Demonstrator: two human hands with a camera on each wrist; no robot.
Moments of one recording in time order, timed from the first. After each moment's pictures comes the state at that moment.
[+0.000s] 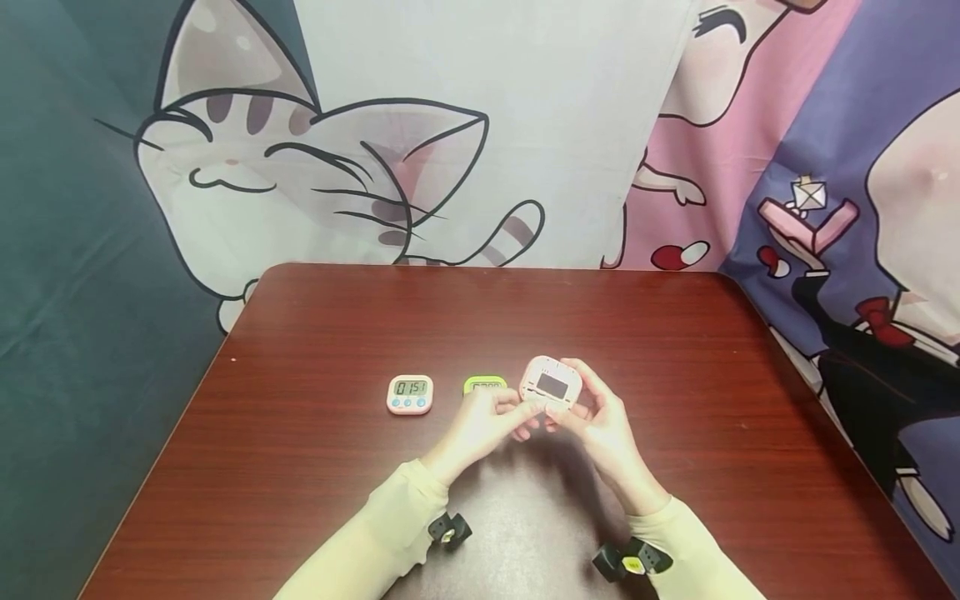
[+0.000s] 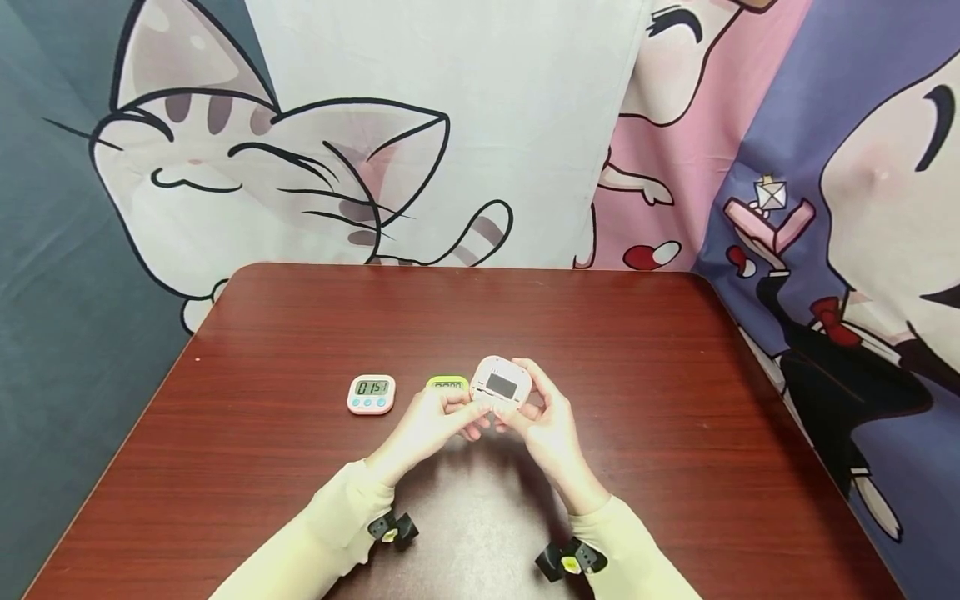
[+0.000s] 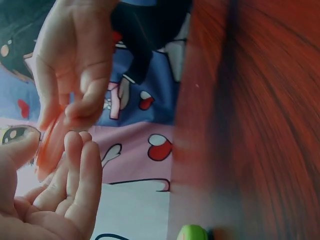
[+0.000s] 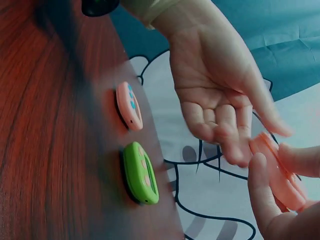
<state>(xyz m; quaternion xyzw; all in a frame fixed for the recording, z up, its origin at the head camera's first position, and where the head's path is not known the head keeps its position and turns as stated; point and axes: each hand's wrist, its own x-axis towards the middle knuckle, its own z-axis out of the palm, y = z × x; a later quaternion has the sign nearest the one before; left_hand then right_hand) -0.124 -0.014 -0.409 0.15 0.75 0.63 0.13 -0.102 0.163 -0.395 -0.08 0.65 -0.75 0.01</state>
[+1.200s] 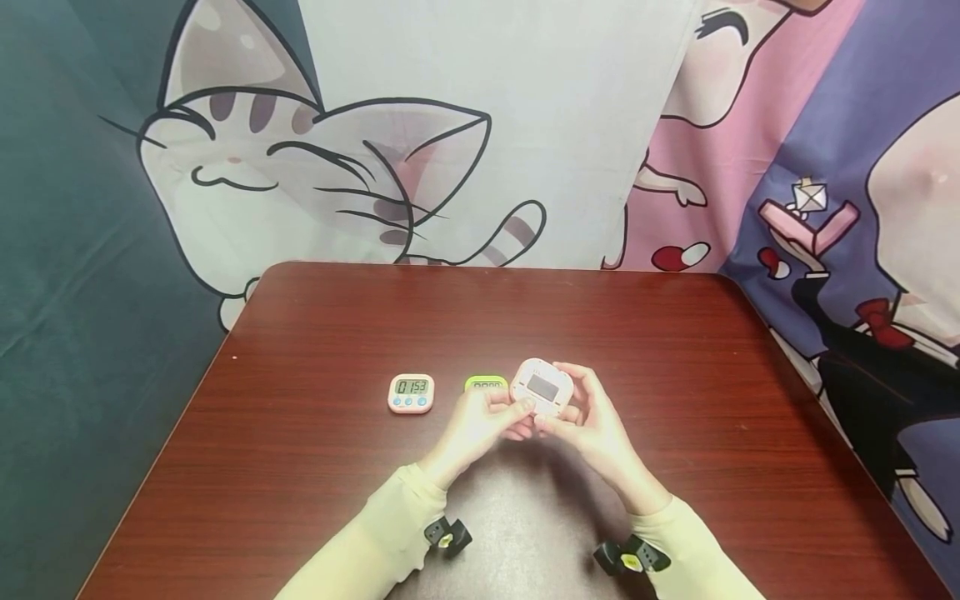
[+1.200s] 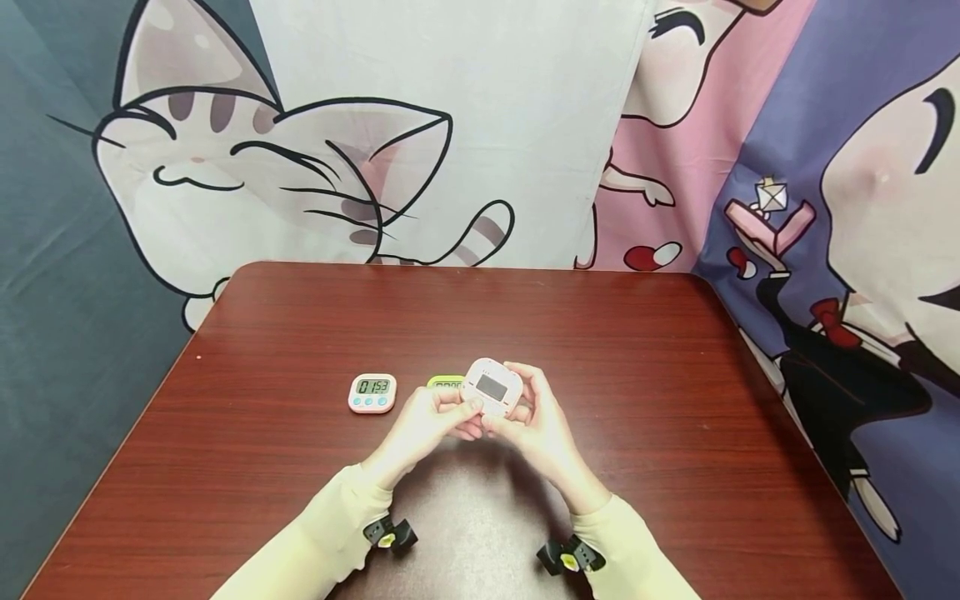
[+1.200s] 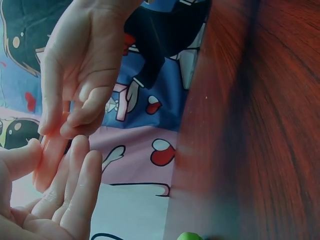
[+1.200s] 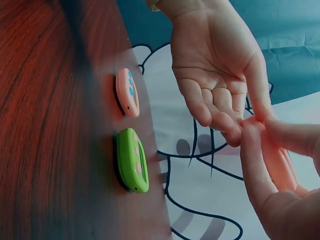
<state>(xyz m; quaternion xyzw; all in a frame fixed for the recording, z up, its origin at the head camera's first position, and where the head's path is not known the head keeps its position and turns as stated) -0.118 -0.017 -0.411 0.11 0.67 0.72 0.16 -0.099 0.161 -0.396 -0.15 0.69 -0.71 0.02</state>
